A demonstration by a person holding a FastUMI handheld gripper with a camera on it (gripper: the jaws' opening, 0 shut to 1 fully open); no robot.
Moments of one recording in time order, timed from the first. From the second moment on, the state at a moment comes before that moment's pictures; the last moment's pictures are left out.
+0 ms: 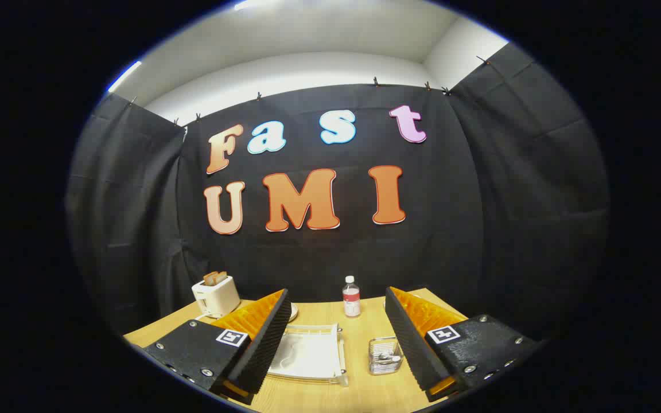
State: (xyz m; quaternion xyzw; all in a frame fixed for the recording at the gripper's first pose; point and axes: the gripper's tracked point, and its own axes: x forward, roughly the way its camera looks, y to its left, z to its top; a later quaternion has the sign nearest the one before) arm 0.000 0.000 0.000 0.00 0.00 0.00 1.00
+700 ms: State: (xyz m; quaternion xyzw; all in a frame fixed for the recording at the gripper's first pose) arm -0.004 0.010 -0.020 -0.01 0.04 -0.02 1.00
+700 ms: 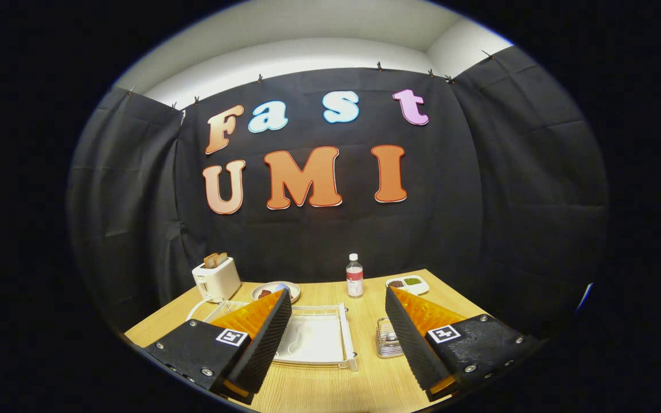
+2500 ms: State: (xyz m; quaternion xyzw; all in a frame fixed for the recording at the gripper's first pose) arm 0.171 0.122 -0.181 0.02 0.32 -0.03 0.95
